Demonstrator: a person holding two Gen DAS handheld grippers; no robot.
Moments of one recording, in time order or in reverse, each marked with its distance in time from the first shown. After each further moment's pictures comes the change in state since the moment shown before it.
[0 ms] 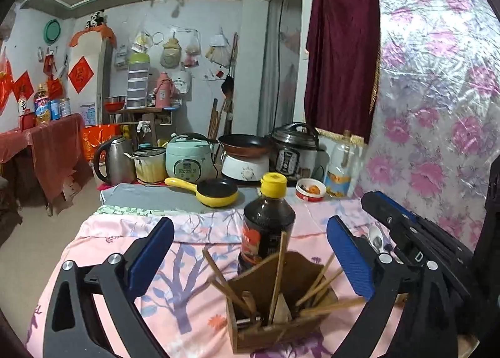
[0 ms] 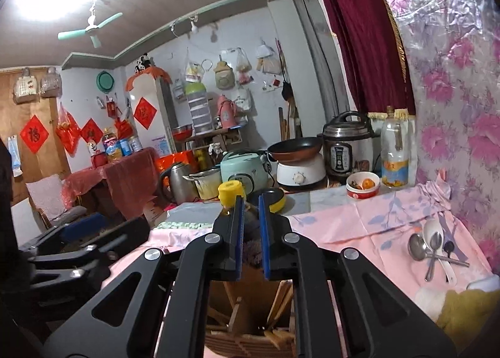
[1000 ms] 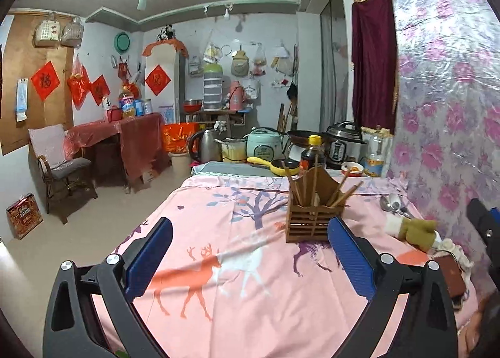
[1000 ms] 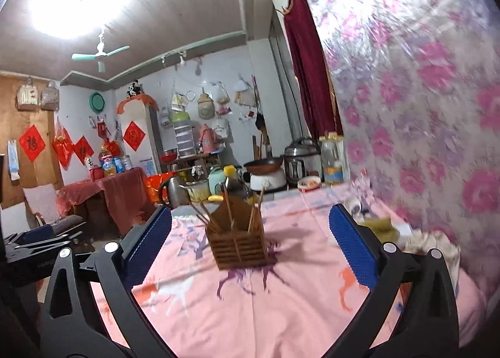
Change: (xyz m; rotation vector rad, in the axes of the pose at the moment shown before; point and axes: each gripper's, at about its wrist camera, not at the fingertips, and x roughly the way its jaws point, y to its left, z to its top) left arm -0.303 -0.049 -0.120 -0.045 -0.050 0.333; right arm -0.331 0.023 -0.084 0.019 -0.129 -0.122
